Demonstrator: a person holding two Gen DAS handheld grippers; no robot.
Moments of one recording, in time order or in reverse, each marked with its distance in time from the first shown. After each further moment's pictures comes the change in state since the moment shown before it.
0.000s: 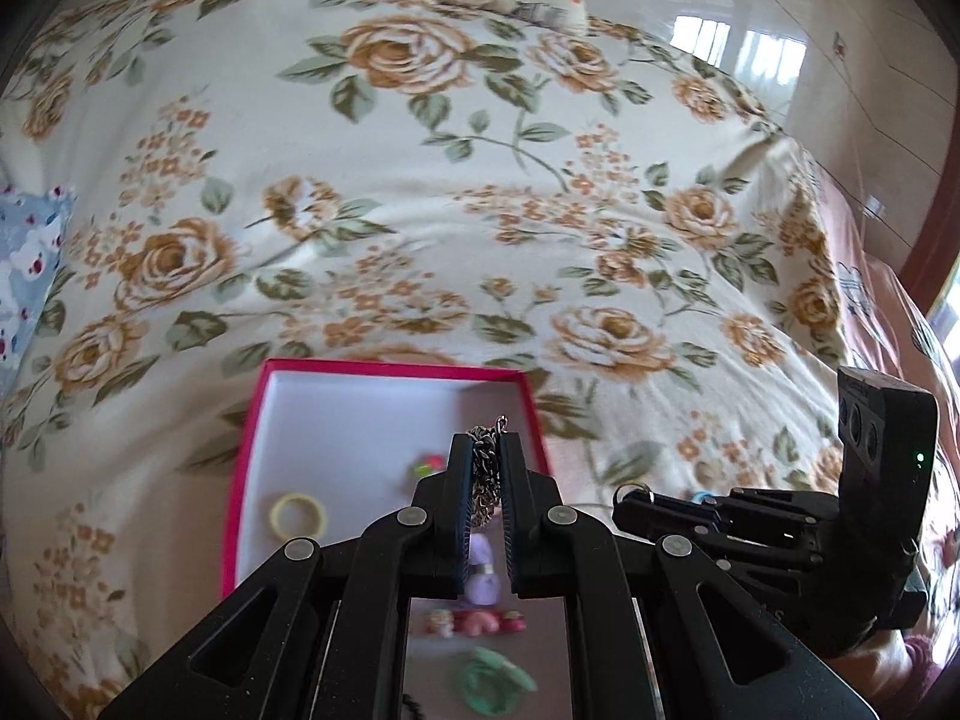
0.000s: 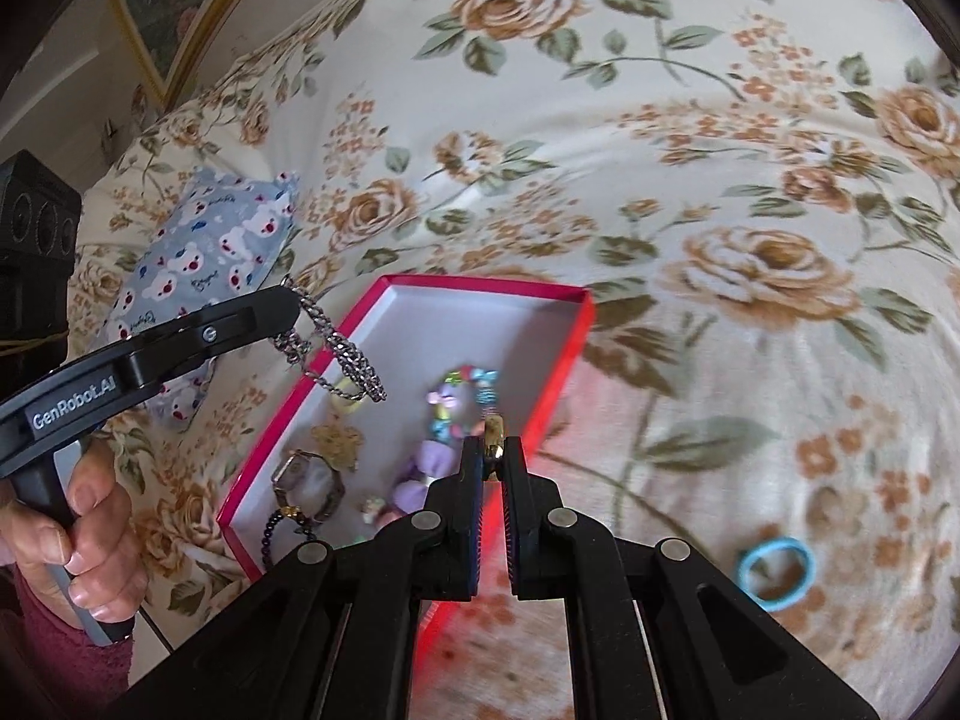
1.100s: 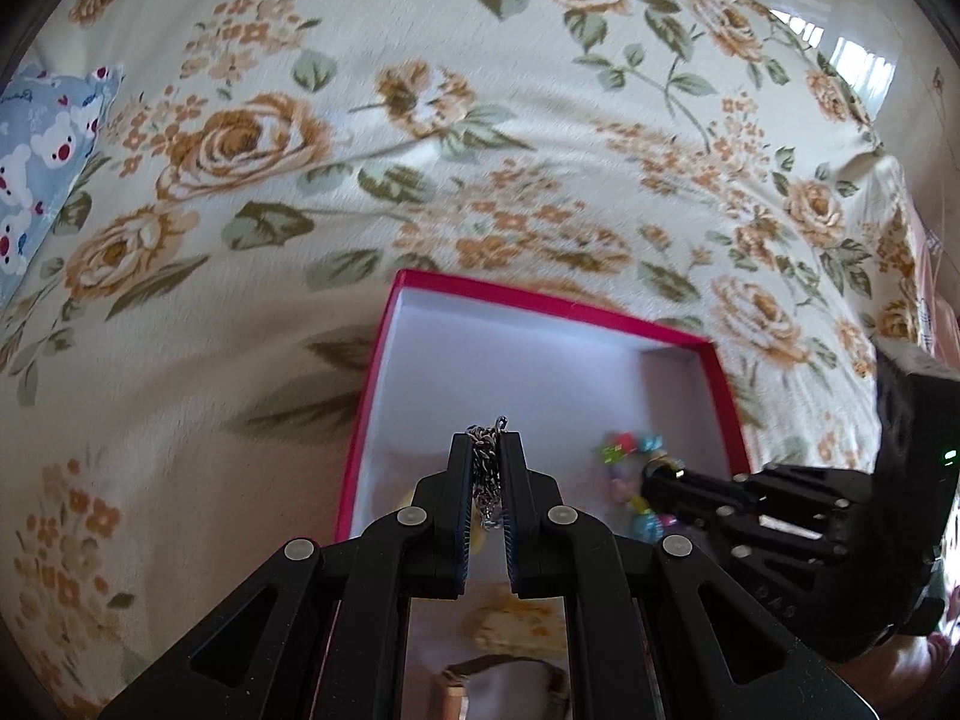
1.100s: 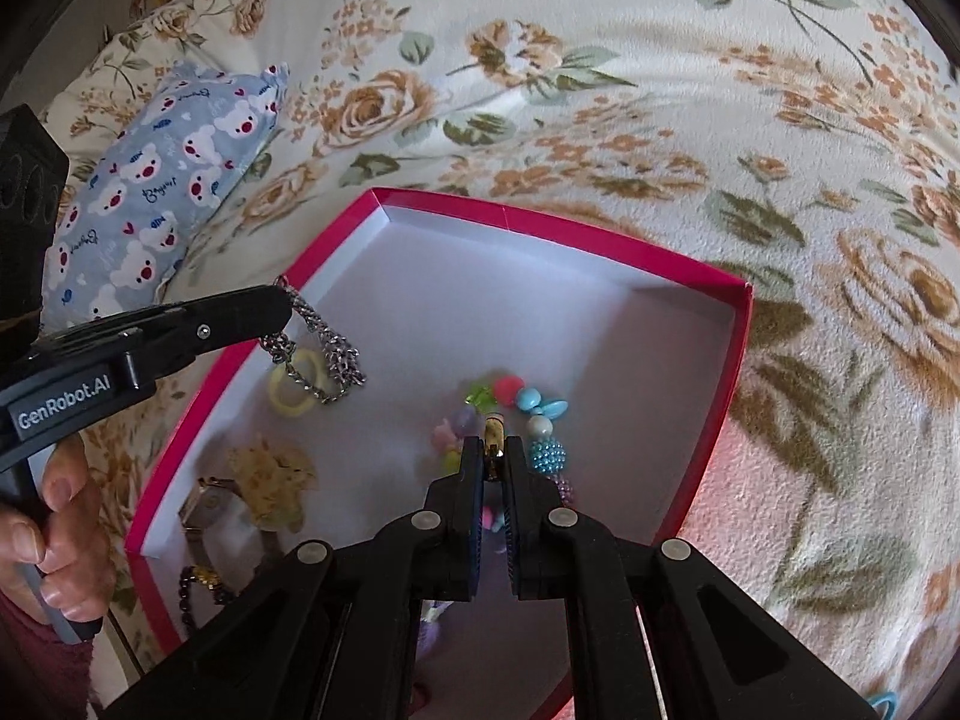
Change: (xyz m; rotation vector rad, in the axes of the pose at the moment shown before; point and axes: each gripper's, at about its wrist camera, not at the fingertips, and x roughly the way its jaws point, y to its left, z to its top) left arm 0.098 0.092 -0.001 -0.148 0.125 0.093; right arm 0.117 0.023 0.020 -0.120 0.173 -0.062
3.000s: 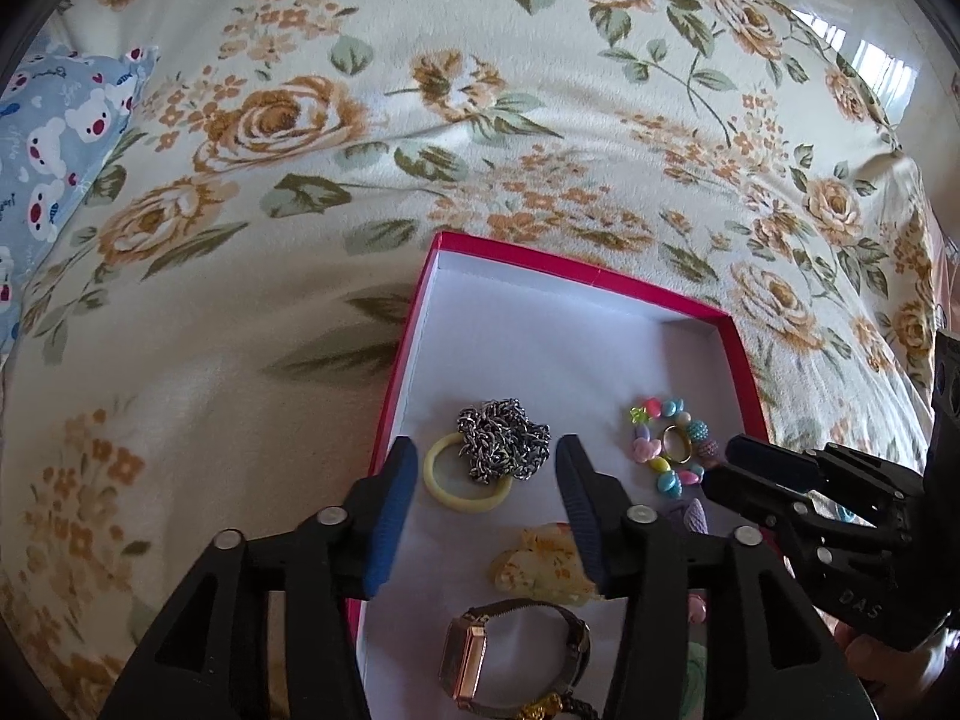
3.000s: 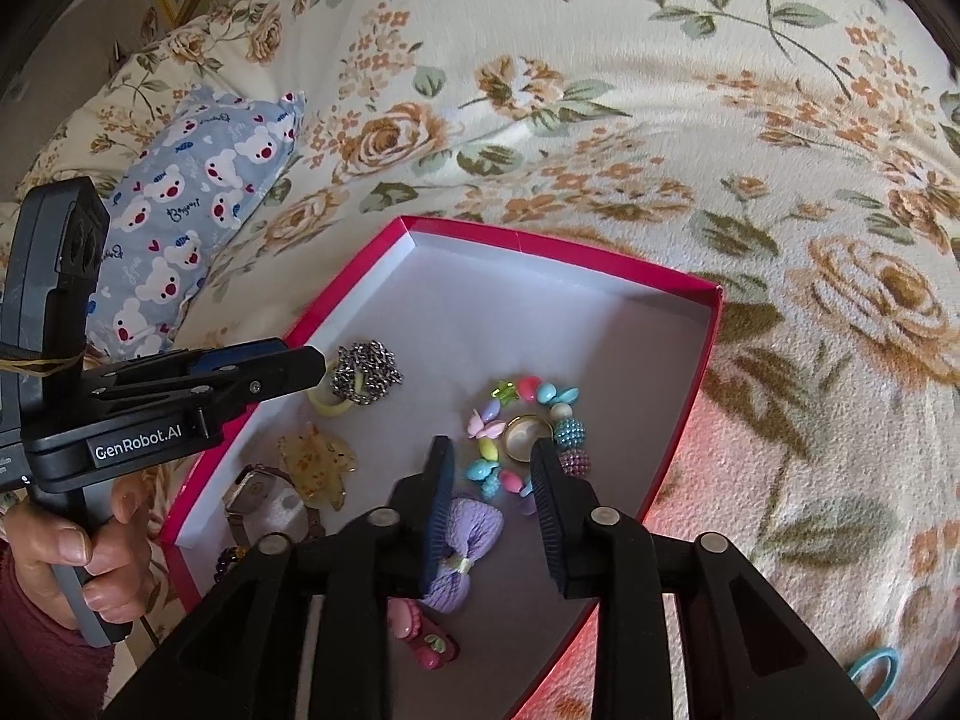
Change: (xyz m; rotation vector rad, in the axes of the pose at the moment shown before) left arm -0.021 0.001 -0.022 -0.032 -0.003 0.048; right arm -0.035 0.005 -0.012 0.016 -0.074 0.029
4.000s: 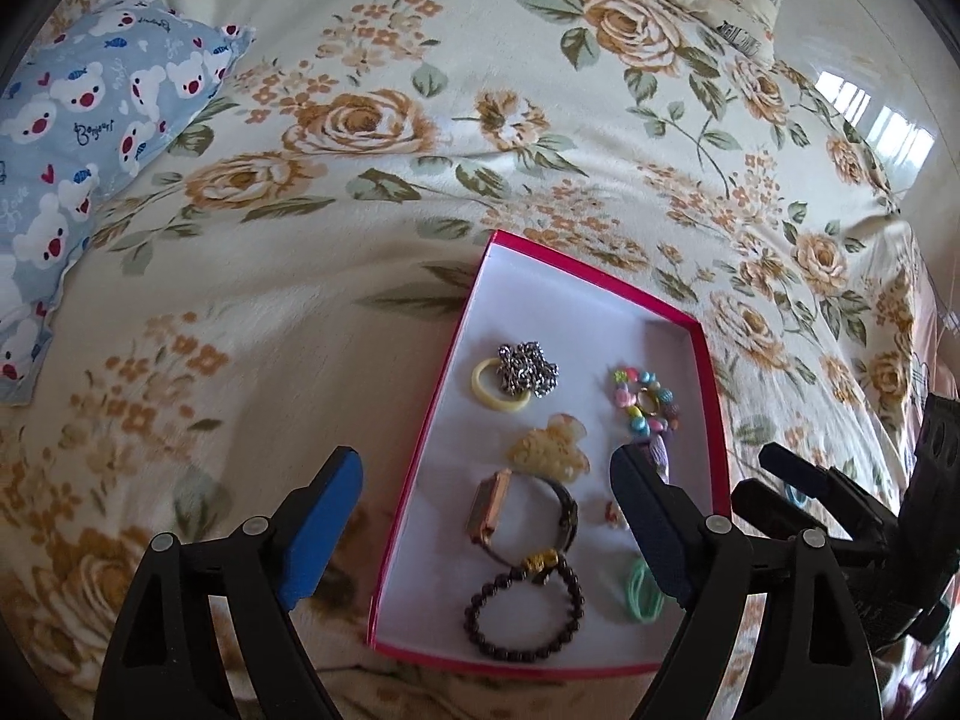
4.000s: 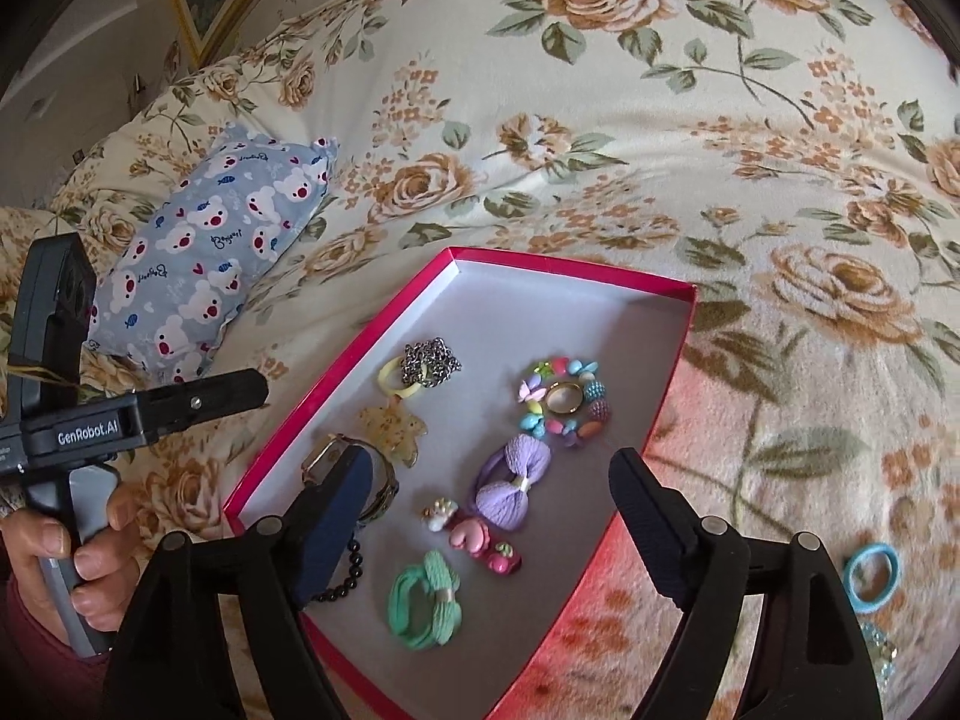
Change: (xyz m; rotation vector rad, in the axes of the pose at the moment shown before) left arm -0.097 0.027 -0.056 -0.120 -0.064 -0.023; right arm -0.057 0.024 -0.036 0.018 -0.124 0.016
